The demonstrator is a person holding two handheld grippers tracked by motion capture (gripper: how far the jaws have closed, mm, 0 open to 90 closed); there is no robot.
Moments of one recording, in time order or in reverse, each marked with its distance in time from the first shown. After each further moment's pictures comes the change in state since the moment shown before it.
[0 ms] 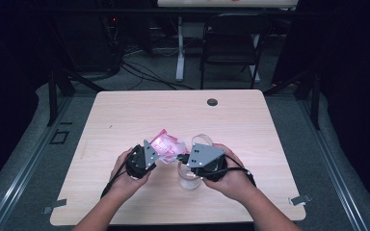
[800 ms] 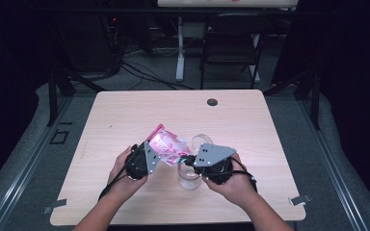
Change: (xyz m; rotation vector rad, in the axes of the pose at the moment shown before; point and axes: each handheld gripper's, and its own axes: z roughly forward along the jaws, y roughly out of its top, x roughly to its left) left arm -0.006 0.002 -0.010 -0.050 0.134 0.106; right arm 0.003 -0.010 -0.009 -0.050 -0.001 0.119
